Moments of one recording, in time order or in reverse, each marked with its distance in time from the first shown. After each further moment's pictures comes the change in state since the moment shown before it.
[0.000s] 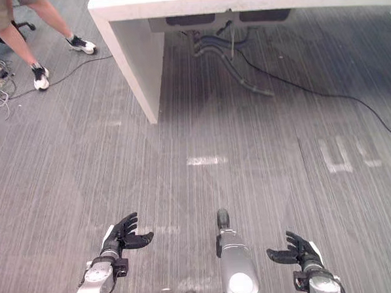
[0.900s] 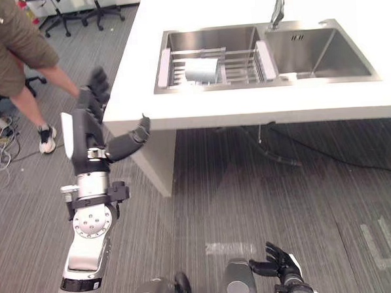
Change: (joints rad) left arm -0.062 -0.045 -0.021 -1.141 0.297 -0.042 0.290; right arm 0.068 0.128 0.023 -0.070 -0.012 -0.032 0.009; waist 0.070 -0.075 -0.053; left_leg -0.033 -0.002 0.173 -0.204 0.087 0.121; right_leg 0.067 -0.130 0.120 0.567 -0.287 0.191
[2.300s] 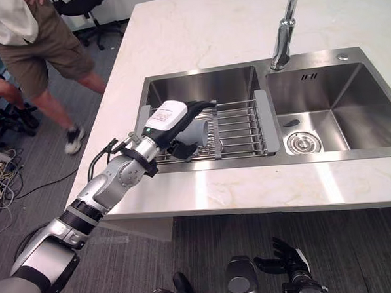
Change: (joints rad) left arm -0.603 0.357 -0.479 0.641 0.404 0.013 -0.280; right arm 0.043 -0.034 0.020 -0.042 0.011 0.015 0.017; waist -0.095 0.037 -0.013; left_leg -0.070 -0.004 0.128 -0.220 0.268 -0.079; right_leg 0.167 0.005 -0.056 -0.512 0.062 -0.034
